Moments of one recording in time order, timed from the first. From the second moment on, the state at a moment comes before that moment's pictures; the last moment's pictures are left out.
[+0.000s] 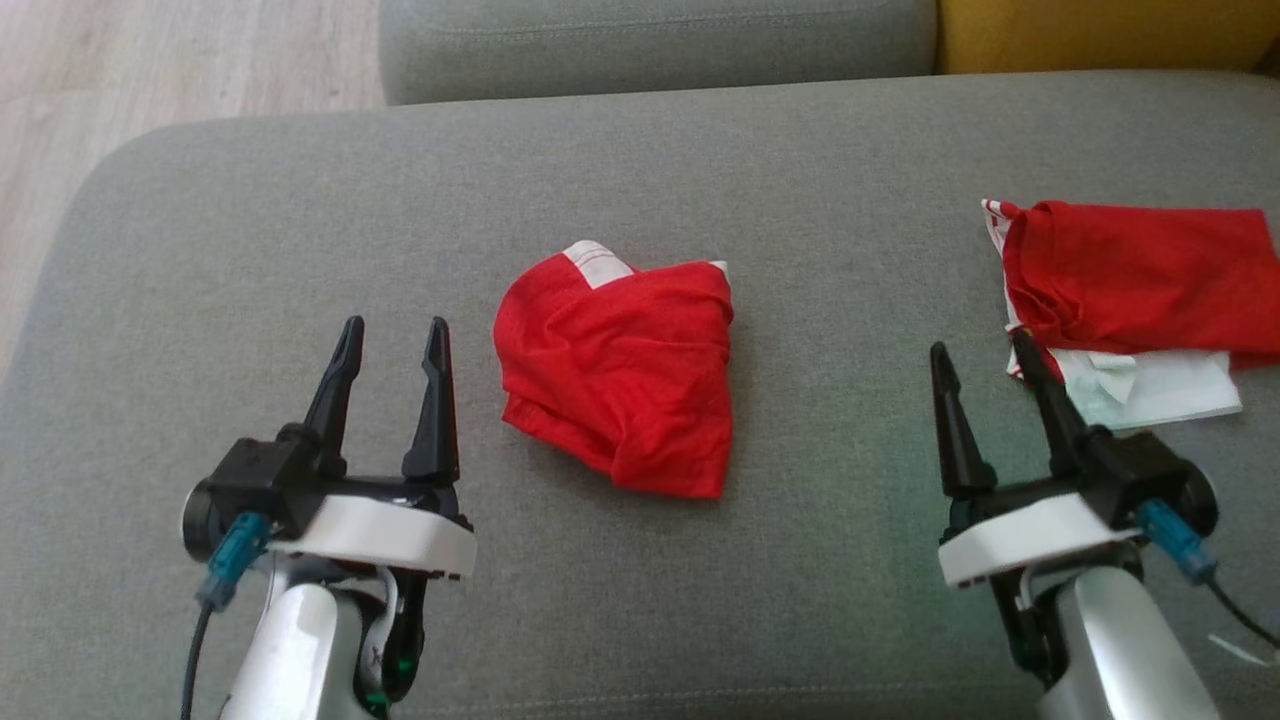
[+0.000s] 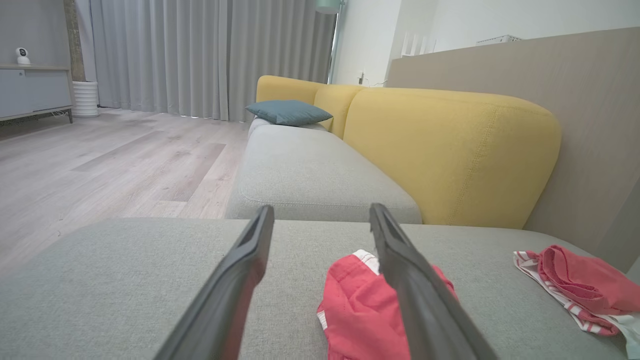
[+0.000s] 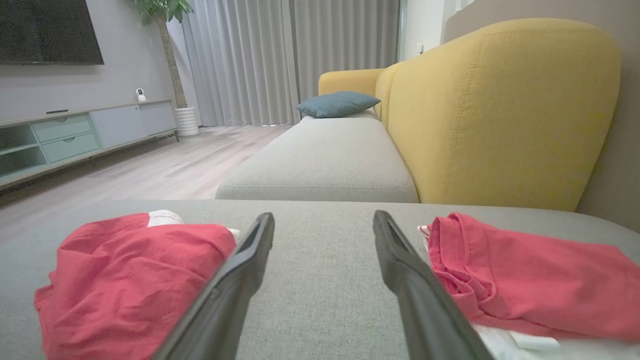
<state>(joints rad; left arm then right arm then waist) -0.12 0.04 -0.21 0.10 -0.21 0.03 -0.25 -0.16 -0.06 0.09 0.31 0.09 0.12 -0.25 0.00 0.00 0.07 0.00</state>
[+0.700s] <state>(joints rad) -0.15 0.04 -0.30 0.12 -0.23 0.02 -0.25 -0.35 -0.05 0.24 0.38 0.01 0.12 -0.25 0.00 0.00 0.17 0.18</state>
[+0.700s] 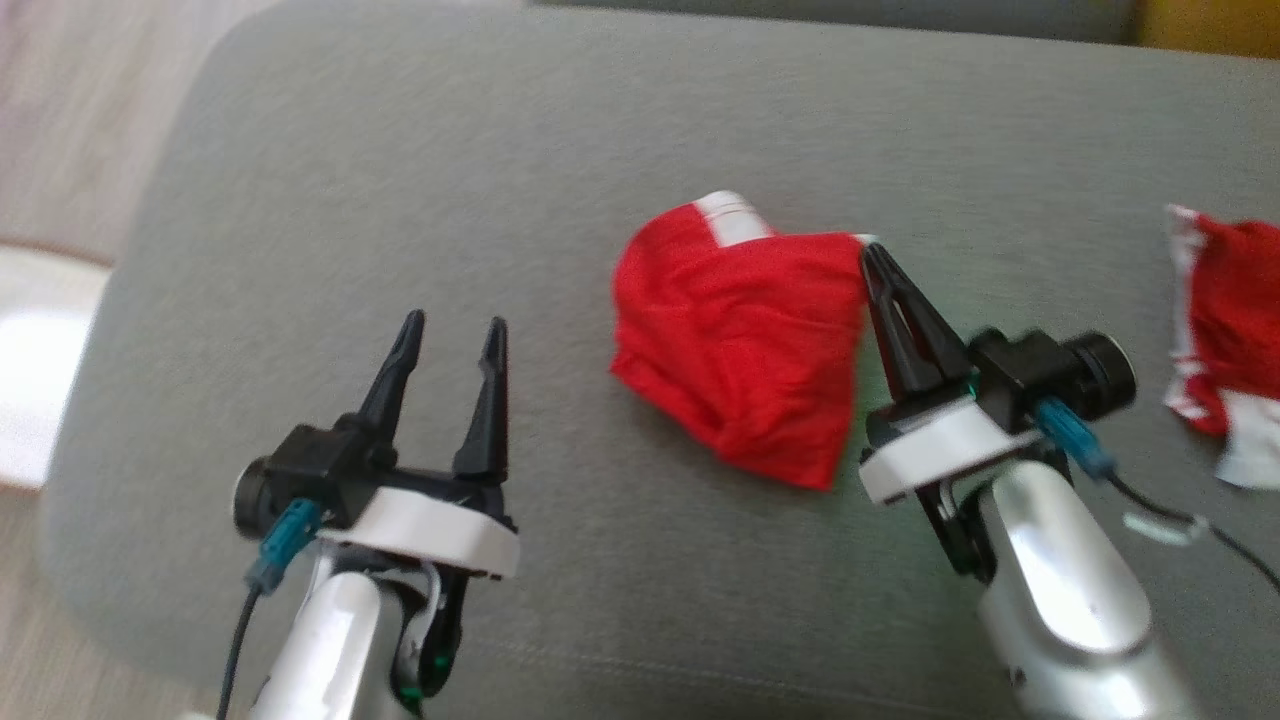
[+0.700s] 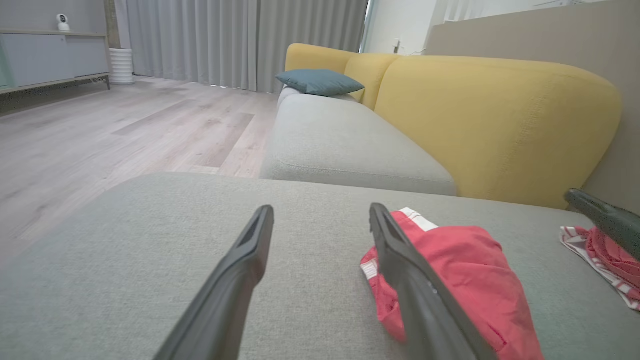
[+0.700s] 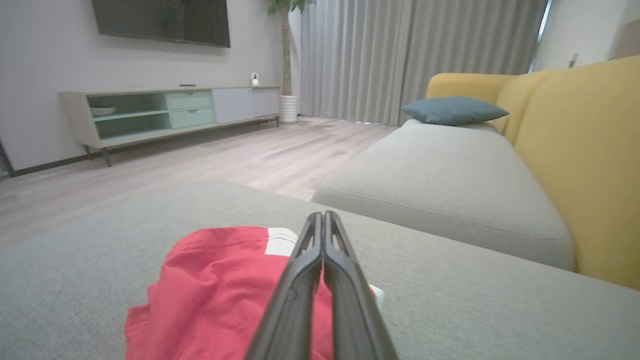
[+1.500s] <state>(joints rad) -0.19 0.04 -0.38 0.12 -0.29 0.06 -0.25 -0.67 -0.09 0.18 0.95 -0.12 0.12 -0.25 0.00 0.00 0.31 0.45</state>
